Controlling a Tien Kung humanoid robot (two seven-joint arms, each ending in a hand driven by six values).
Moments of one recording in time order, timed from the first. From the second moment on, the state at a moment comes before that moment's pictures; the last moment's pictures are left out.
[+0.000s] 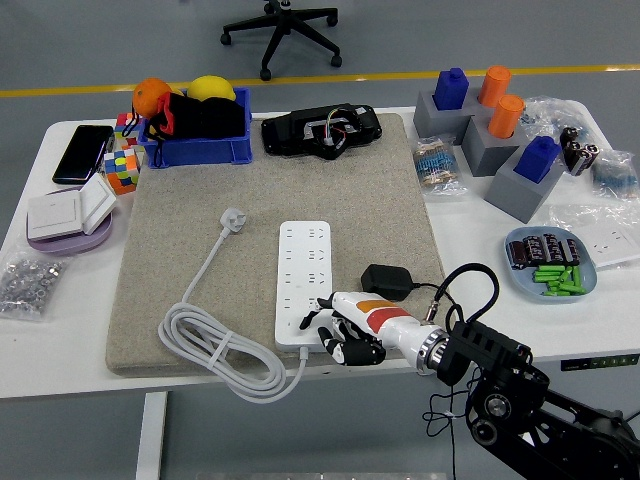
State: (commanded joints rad) left arm -0.11 0.01 -1.64 -0.18 1.65 0.00 0.26; right arm 0.32 -0.17 0.65 1.51 -1.84 0.01 -0.17
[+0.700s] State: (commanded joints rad) left arm -0.11 0.01 -1.65 -0.18 1.65 0.00 0.26; right arm 0.36 -0.15 0.61 1.40 -1.90 -0.06 -0.12
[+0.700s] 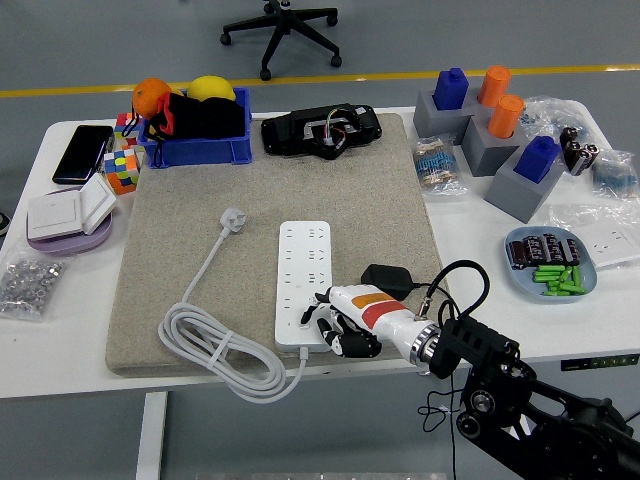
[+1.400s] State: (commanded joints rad) left arm -0.12 0.01 -1.65 -0.18 1.66 0.00 0.26; right arm 0.37 -0.16 0.59 1.36 -1.92 -0.08 -0.08
